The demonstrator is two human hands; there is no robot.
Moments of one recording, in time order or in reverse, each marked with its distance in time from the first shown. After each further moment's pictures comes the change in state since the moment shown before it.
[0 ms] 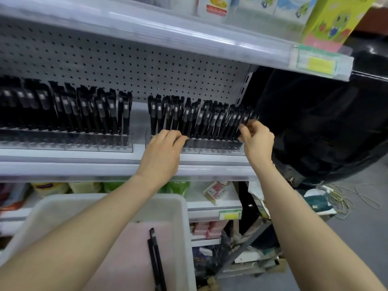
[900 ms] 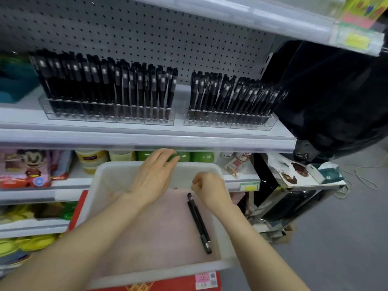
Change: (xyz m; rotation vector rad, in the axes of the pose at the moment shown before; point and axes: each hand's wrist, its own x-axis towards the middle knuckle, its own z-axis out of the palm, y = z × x) left_hand -0.158 -0.081 -0.004 -0.075 -0.069 0.083; right_hand -0.234 -0.027 0.107 -0.367 -0.642 -0.058
